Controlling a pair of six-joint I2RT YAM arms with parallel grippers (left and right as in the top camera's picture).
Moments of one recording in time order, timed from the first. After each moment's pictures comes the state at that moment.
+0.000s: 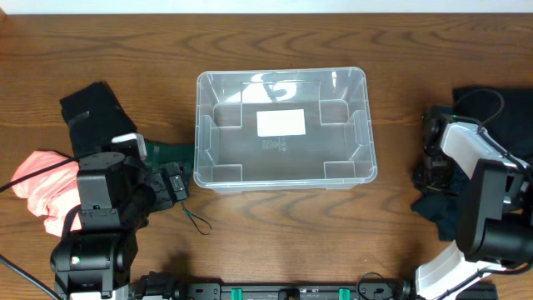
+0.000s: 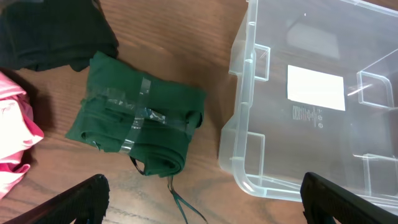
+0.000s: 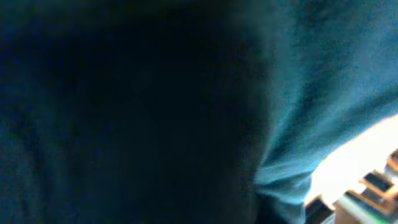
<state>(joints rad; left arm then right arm) 0.02 0.77 0.95 -1.01 0.07 -0.24 -0.16 1.85 1.02 -0.98 0.42 0.42</state>
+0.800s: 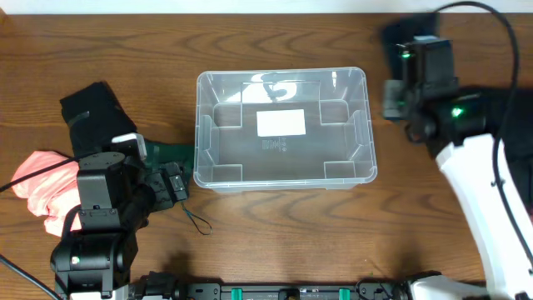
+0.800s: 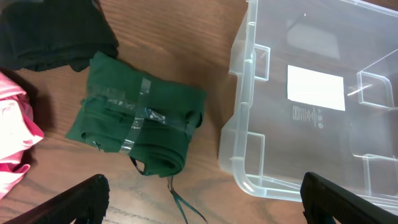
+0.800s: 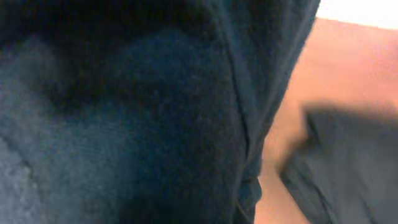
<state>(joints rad) 0.02 0.77 0.95 -1.01 0.07 -0.24 0.27 1.43 1.41 -0.83 0.26 0.12</state>
